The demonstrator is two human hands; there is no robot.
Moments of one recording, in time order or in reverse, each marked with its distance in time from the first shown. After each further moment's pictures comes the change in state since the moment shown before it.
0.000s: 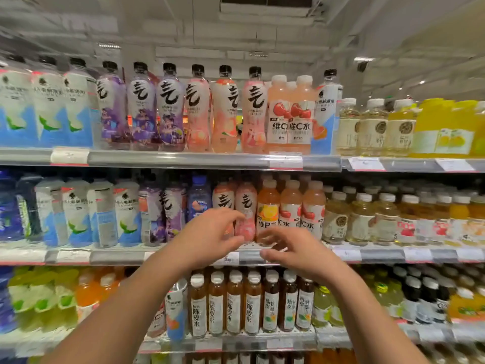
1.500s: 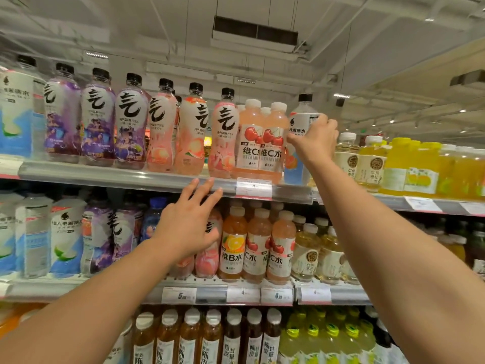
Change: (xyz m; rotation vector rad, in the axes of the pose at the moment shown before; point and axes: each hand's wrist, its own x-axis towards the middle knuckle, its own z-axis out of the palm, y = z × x) left_hand 0.108 -0.004 0.018 0.423 0.285 -0.111; right_hand 0.181 0.037 -0.221 -0.145 0.978 0.283
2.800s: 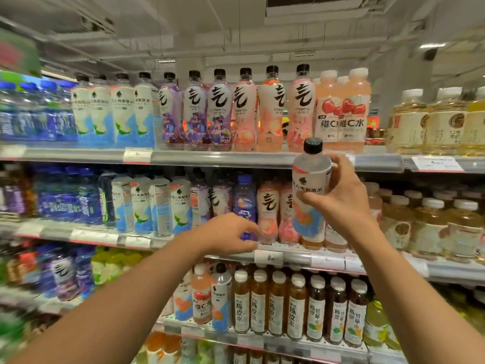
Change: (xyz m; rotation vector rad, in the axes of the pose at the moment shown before) left_hand -0.103 -0.077 -0.033 -0.219 -0.586 0.109; right_hand -0.242 -0.033 -0.011 0.625 -0.393 -0.183
